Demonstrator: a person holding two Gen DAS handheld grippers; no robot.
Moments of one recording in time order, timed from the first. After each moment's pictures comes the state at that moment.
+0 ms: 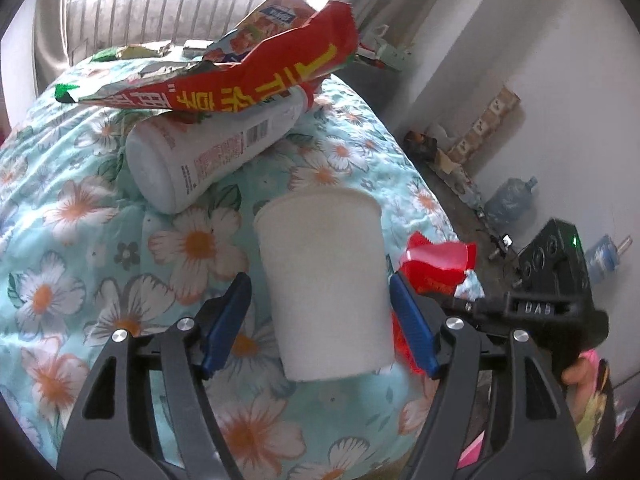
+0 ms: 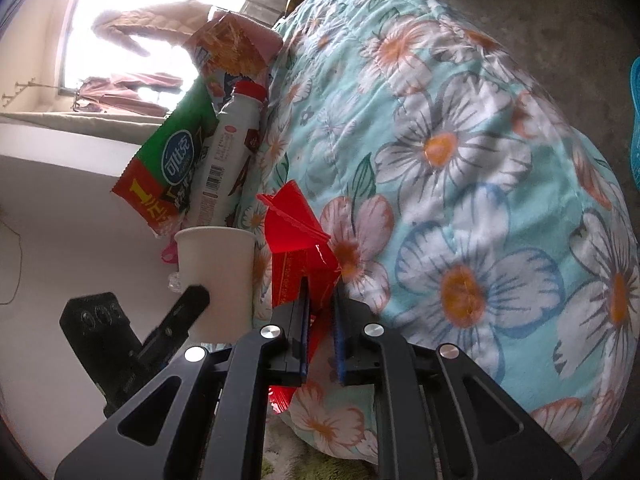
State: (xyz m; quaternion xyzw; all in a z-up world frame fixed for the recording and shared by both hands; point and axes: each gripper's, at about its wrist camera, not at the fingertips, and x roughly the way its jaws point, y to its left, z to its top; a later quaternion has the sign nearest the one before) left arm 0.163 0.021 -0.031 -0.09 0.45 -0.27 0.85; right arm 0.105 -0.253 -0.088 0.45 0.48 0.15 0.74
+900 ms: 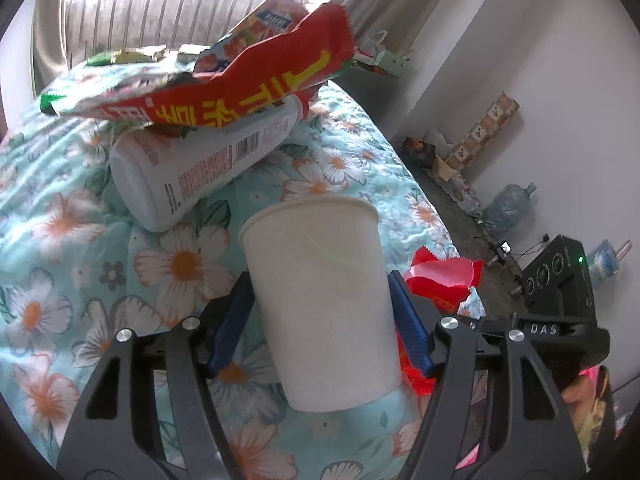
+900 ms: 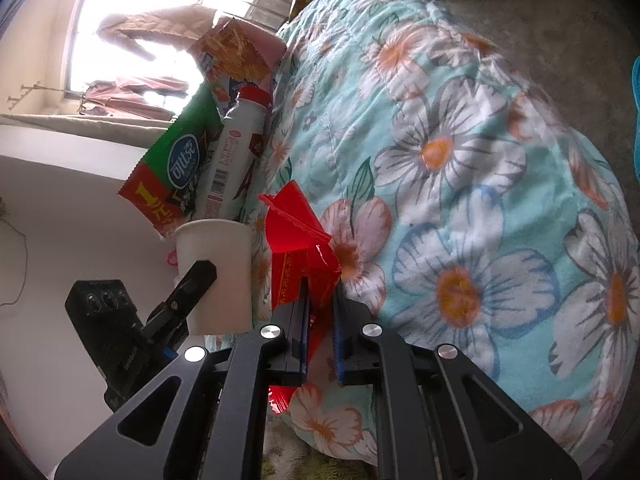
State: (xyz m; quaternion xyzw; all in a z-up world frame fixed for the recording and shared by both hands) left arm 0.164 0.009 -0.030 -0.09 0.43 -0.27 0.86; right arm 0.100 -0.262 -0.085 0.45 0.47 0.15 0.74
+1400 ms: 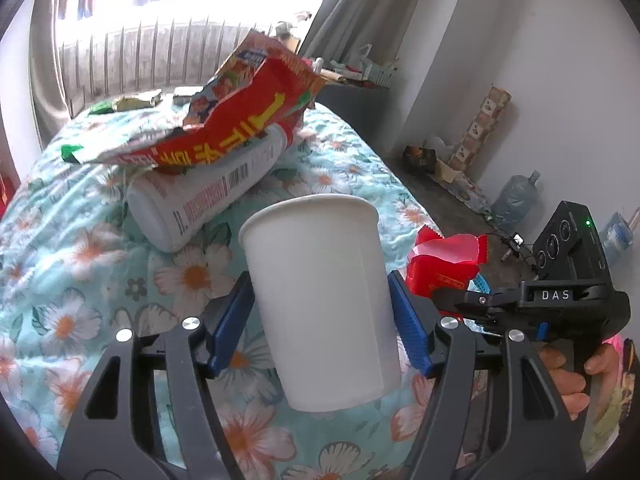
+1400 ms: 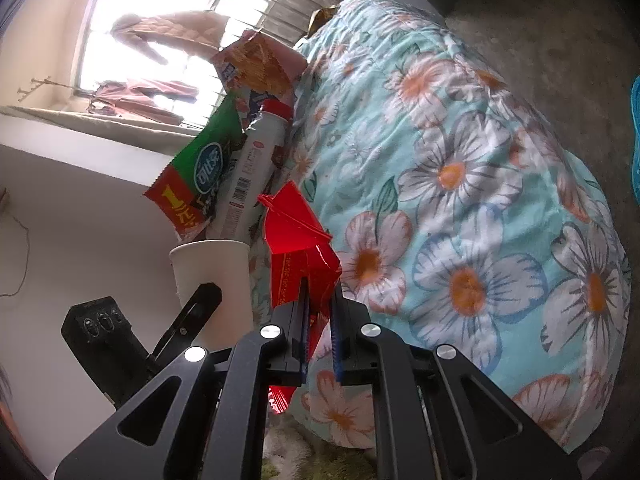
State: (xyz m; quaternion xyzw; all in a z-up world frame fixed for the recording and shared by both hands) left arm 0.134 0.006 -0.008 -0.03 0.38 -0.27 0.89; right arm 0.086 -0.268 -0.058 0.44 0.45 0.16 0.76
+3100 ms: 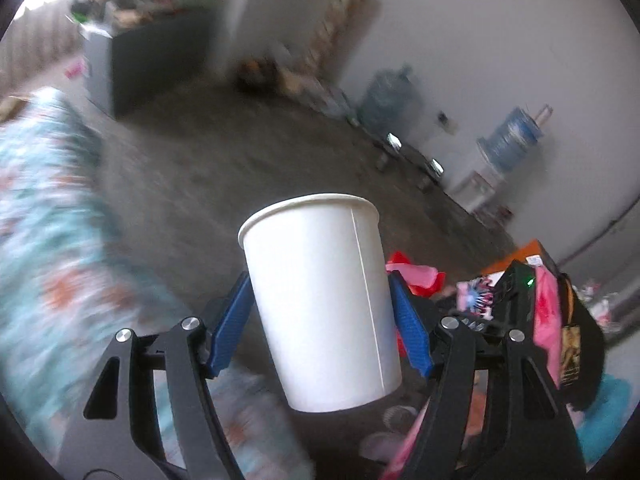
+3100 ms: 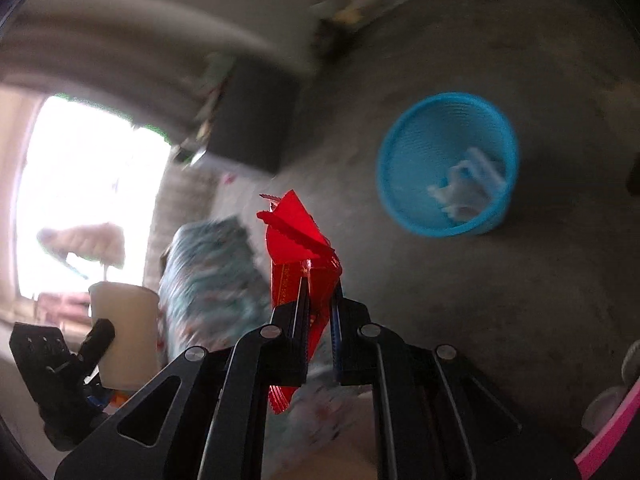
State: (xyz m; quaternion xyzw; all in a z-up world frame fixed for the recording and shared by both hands) left arm 0.129 -0.316 -0.014 0.05 0.48 -0.51 0.71; right arm -0.108 -0.517 -0.126 0.59 0.27 -0.20 0.74
